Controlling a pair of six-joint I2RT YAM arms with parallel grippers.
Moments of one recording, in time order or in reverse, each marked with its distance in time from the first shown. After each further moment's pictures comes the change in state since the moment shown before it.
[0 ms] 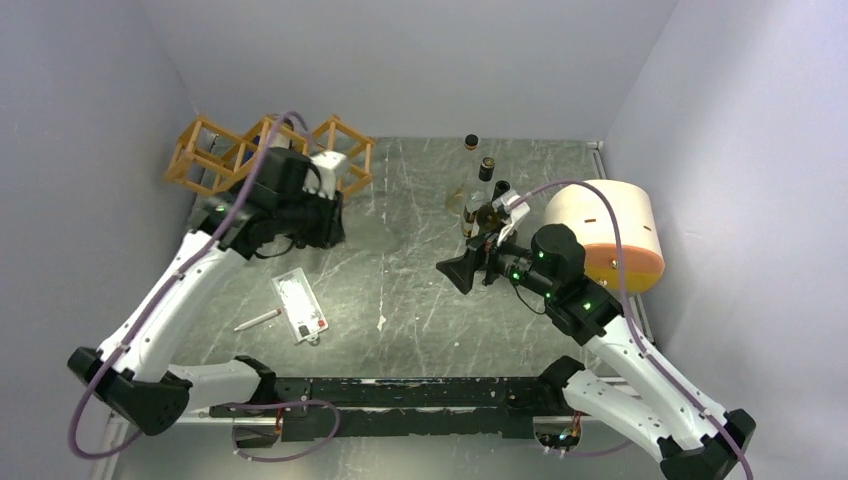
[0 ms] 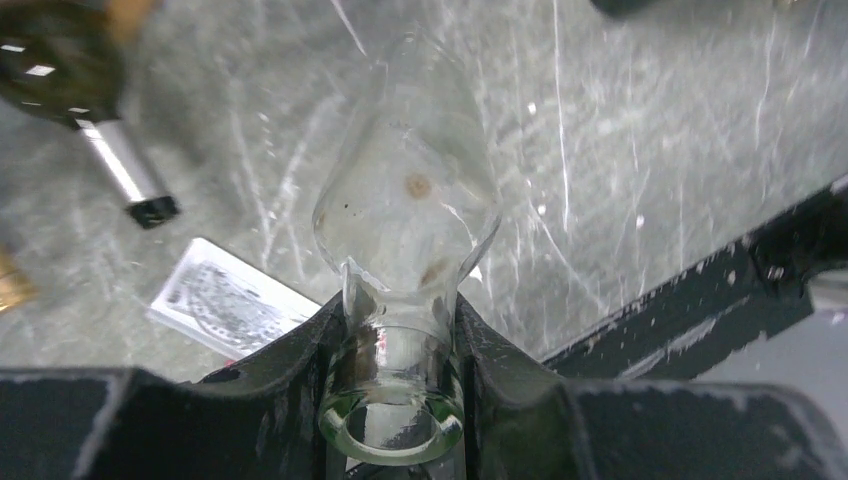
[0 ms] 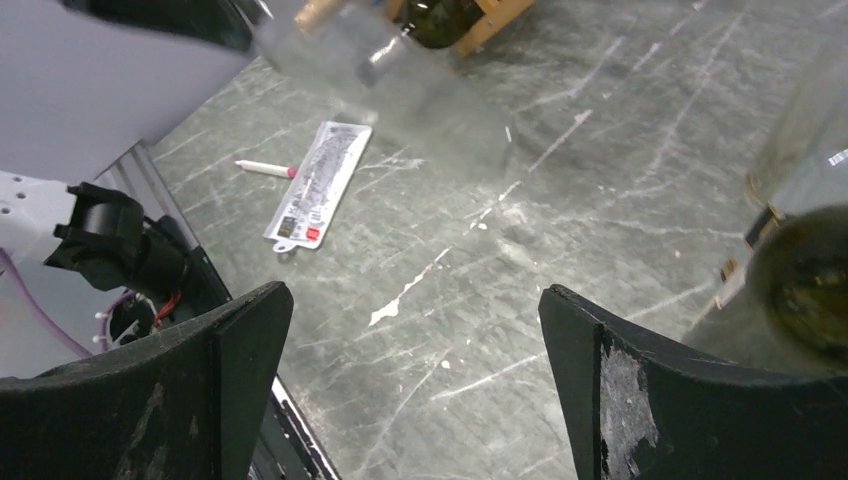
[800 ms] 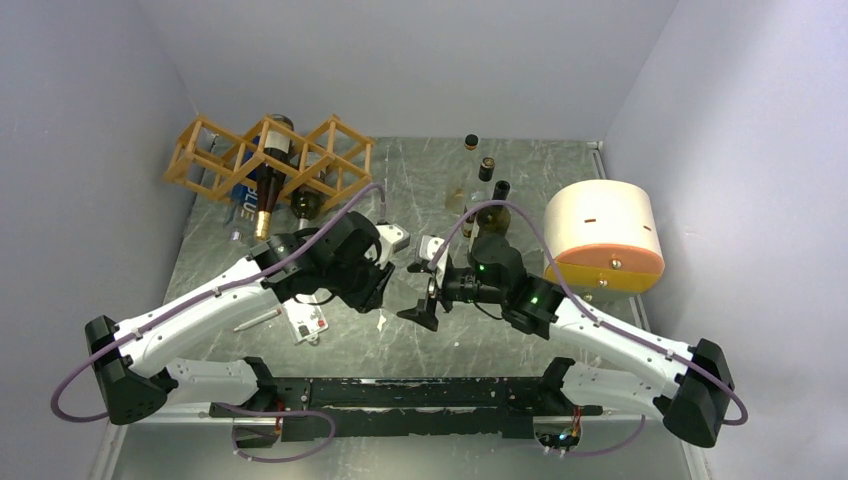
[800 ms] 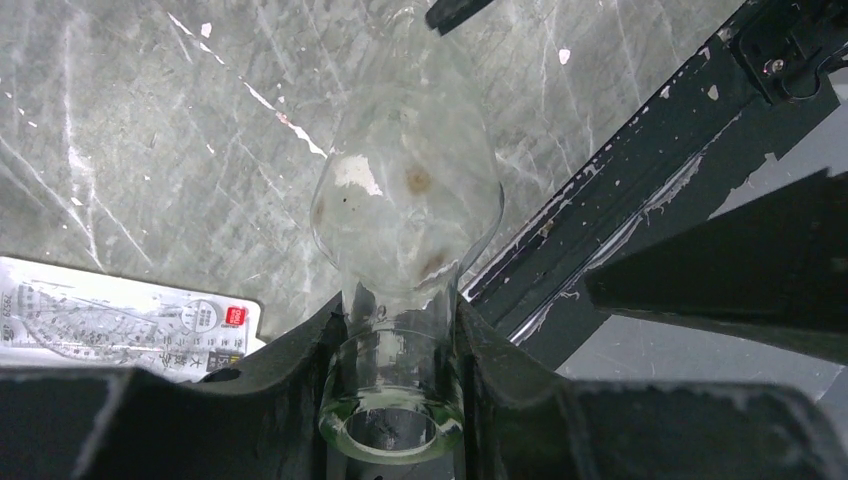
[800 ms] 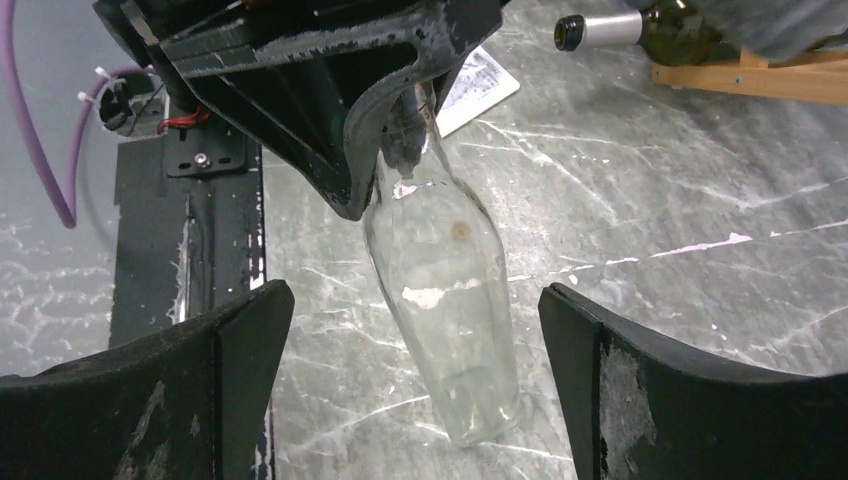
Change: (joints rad) left arm -0.470 -0.001 -0.245 0.060 -0.056 -0.078; right arm 0.287 0.257 -0.010 0.179 -0.171 -0.430
